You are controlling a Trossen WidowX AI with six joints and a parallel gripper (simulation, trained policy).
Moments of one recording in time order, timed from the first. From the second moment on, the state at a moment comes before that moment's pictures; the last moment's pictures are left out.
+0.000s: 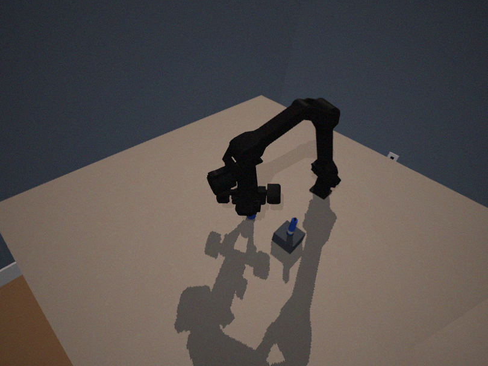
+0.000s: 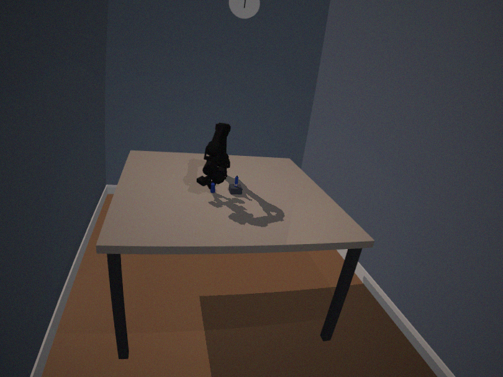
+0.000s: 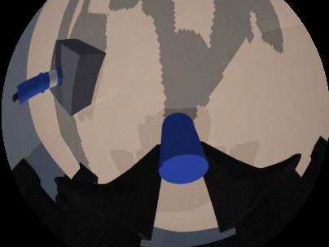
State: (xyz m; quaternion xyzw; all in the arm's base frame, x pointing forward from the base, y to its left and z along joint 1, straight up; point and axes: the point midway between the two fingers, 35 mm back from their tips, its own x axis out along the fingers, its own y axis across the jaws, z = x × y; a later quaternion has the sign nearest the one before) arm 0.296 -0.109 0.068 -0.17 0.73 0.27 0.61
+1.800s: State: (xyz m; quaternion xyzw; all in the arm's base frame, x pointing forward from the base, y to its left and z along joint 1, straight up) arm 0.279 0.032 0.173 -0.30 0.67 0.33 0.60
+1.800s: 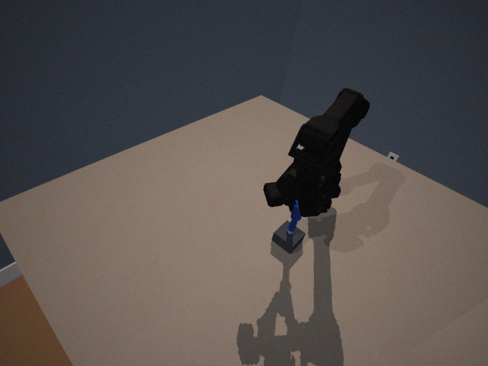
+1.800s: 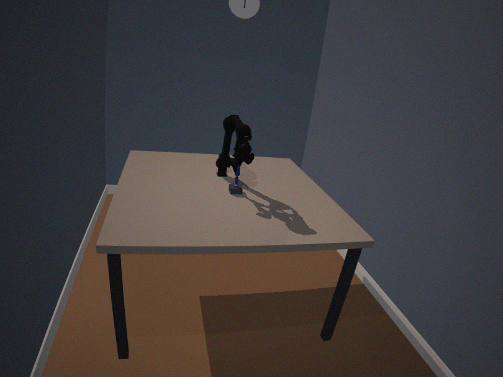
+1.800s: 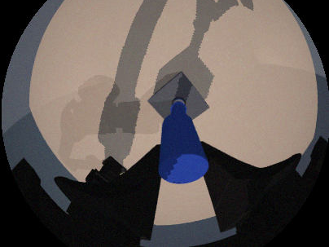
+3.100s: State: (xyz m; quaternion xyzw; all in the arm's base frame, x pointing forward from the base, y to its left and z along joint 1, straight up) arm 0.278 0.033 0.116 -0.32 0.65 0.37 0.58
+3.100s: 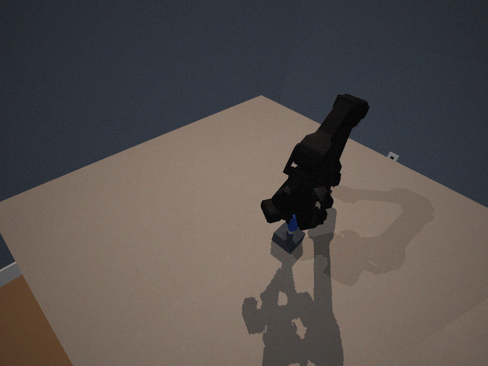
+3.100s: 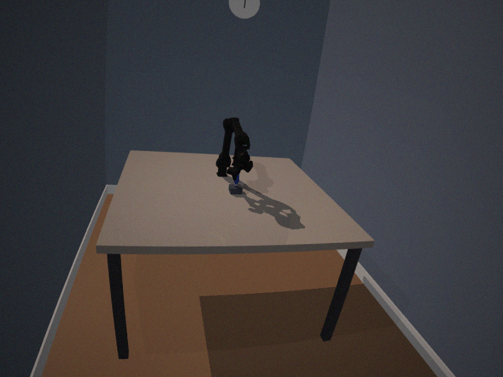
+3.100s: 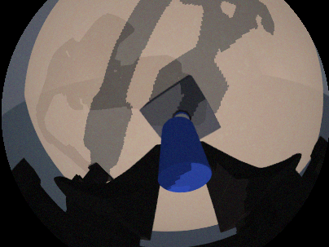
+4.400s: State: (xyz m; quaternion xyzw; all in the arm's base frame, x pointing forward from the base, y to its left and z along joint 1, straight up) arm 0.279 0.034 0.084 -0.38 0.61 0.41 0.56
